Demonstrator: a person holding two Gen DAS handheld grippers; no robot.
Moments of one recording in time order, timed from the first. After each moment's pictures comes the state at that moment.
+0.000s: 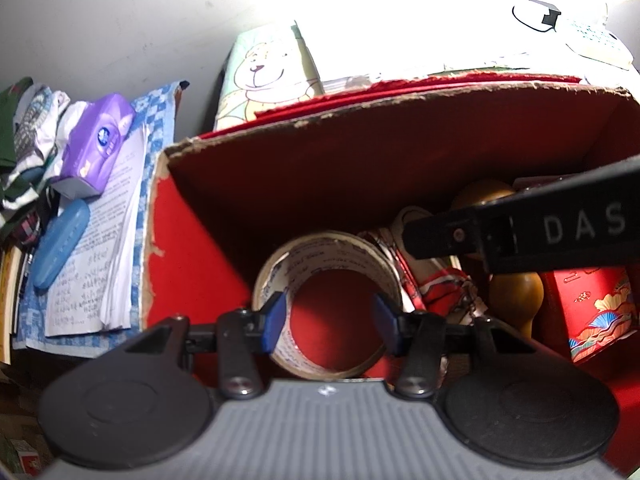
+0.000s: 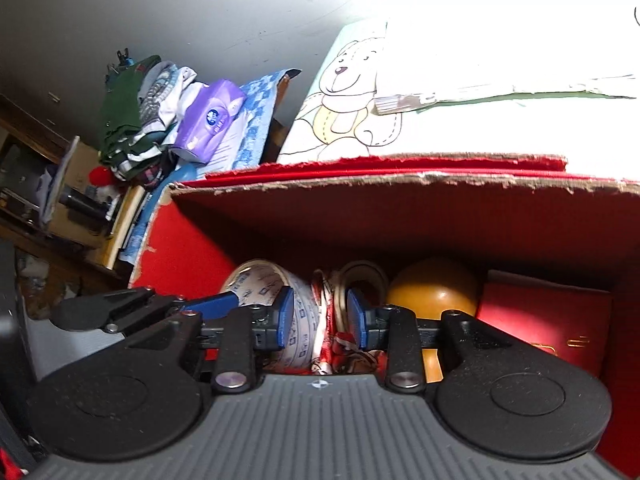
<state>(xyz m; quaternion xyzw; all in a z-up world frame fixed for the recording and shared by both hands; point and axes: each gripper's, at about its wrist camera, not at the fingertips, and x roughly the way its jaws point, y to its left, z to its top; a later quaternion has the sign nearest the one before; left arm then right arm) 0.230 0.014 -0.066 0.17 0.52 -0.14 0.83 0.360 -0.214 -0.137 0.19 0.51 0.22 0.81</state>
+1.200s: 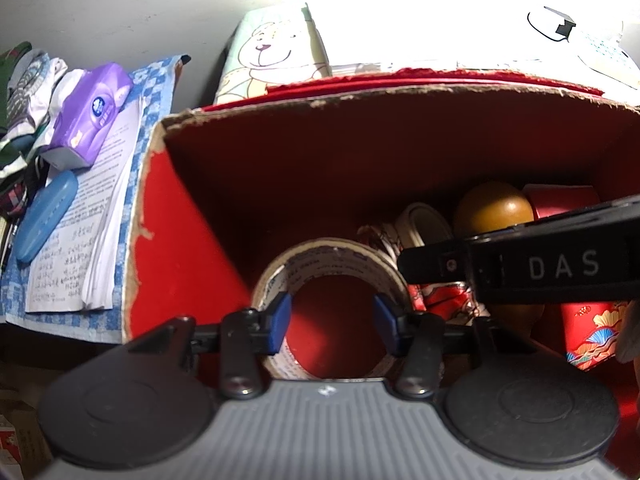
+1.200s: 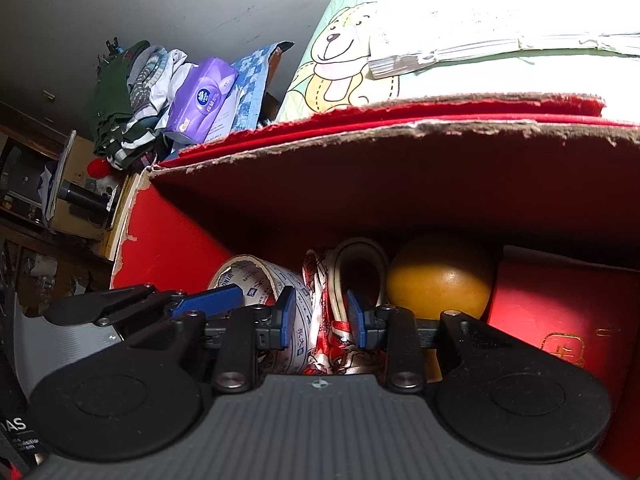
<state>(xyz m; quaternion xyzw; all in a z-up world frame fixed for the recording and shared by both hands) 0.245 0.019 -0.077 0.14 0.54 -0.13 0.82 0.374 -0.214 -0.160 0.21 0.54 0.23 0.78</state>
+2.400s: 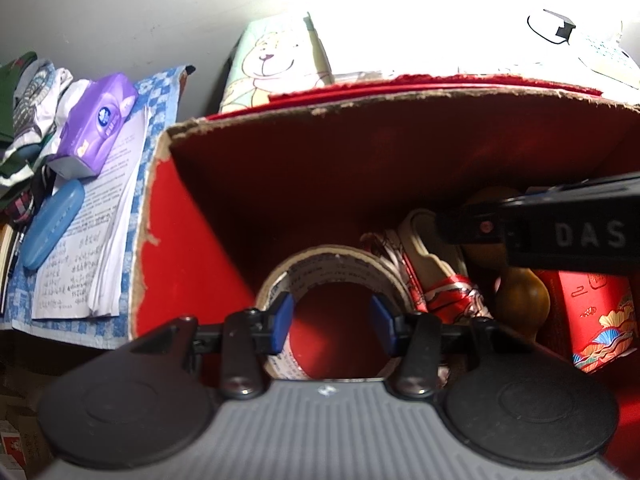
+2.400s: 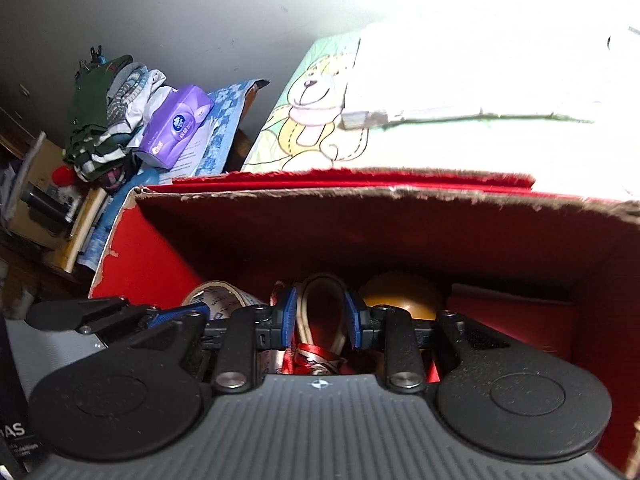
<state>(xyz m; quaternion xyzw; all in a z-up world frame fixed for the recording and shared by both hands) 0.241 0.022 -0.075 0.14 0.52 -0.12 0.83 0.363 -0.210 -0.129 0.13 0.49 0.16 0.84</state>
